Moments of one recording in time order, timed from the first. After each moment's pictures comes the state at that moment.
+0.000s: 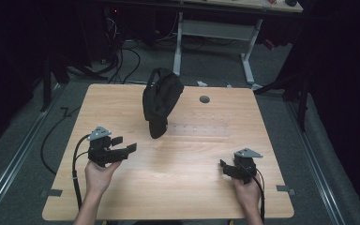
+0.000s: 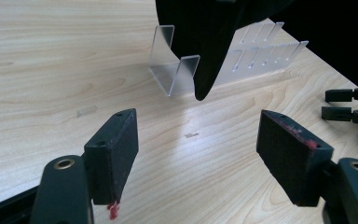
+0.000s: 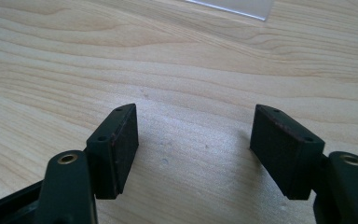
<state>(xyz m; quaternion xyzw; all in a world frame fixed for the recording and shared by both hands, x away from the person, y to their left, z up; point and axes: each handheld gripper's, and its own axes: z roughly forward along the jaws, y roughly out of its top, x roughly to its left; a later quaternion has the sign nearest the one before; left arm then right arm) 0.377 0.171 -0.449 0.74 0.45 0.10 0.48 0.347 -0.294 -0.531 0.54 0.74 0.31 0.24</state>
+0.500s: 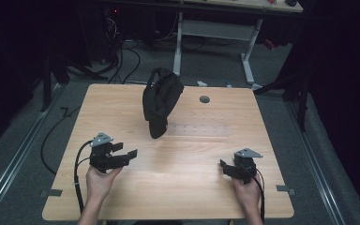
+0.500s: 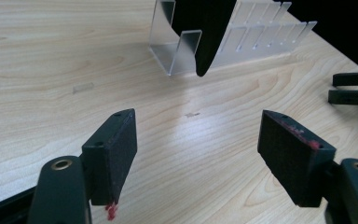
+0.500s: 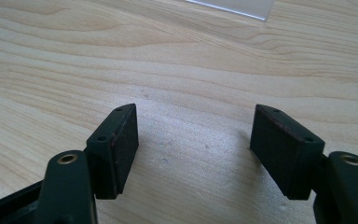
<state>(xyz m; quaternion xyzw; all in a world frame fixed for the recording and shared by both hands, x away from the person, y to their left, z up) 0.367 0.168 -0.463 0.75 0.46 0.10 0.47 0.347 -0.294 -0.531 0.54 0.74 0.31 0.24</state>
